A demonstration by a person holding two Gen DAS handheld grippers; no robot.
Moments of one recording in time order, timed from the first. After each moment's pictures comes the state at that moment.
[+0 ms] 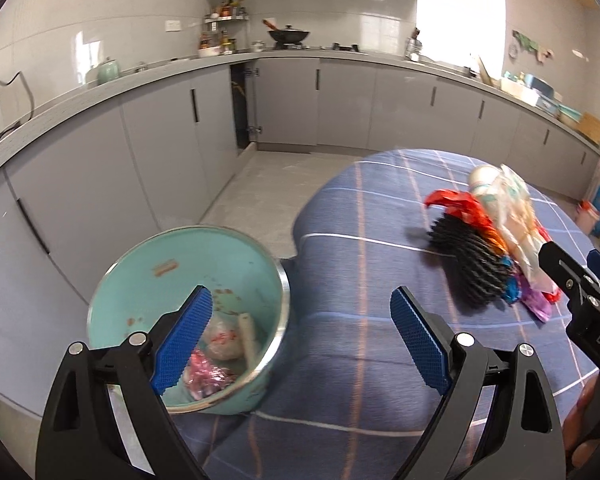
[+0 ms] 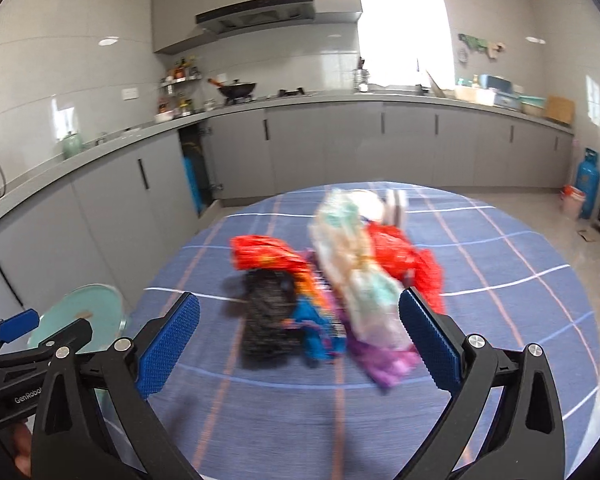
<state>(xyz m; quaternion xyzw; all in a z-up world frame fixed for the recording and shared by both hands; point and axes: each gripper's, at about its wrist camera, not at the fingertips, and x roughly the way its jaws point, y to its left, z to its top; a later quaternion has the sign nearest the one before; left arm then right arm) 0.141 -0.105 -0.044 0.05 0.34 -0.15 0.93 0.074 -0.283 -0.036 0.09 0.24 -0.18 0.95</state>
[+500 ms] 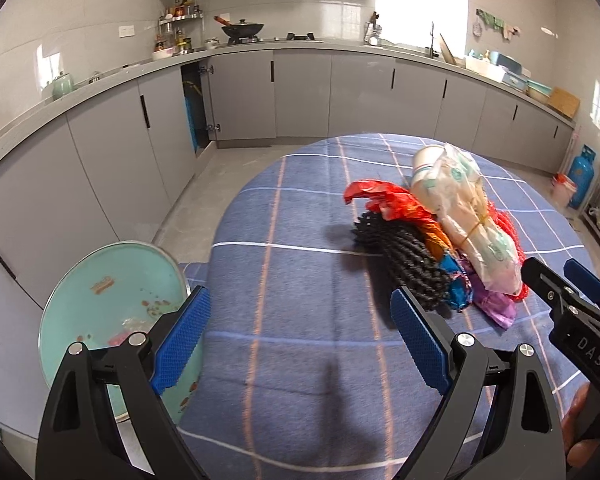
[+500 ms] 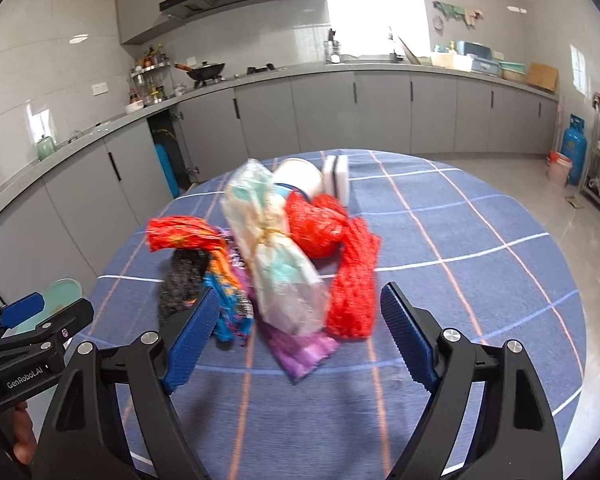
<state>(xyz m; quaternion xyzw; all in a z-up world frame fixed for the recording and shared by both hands) 0.141 -0.180 -0.049 0.08 0.35 -0.21 0.91 0.056 -0.344 -0.050 0.13 0.28 -0.21 0.93</state>
